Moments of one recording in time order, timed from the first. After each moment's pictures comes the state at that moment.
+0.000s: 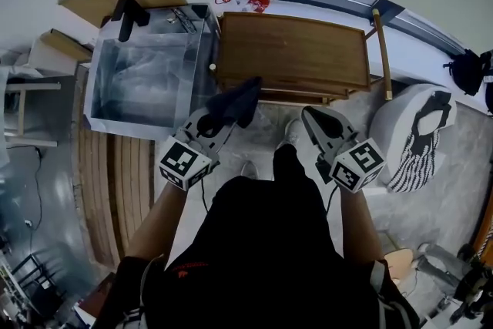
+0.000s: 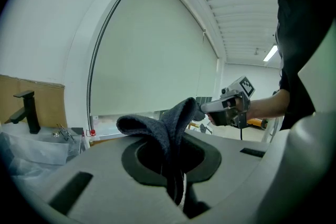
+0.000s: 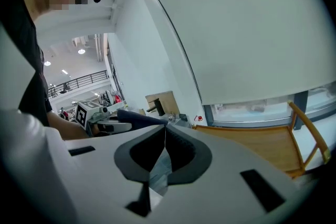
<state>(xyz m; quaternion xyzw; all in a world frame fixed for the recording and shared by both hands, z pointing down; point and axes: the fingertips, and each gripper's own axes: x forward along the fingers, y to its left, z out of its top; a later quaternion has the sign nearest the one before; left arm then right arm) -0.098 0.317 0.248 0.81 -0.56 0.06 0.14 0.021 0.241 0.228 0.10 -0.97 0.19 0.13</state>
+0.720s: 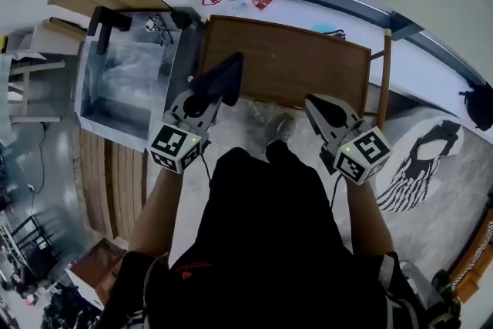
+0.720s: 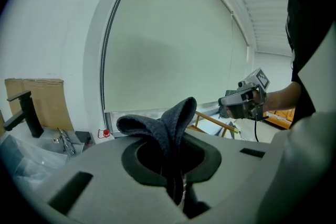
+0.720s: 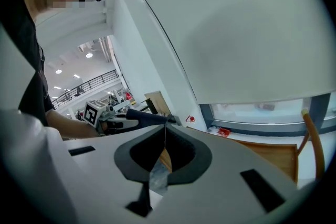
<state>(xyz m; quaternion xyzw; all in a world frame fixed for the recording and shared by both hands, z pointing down) -0.132 0.150 0.286 0.72 -0.66 0.11 0.20 0.019 0.054 0.256 0.02 -0.96 0.22 0.16</state>
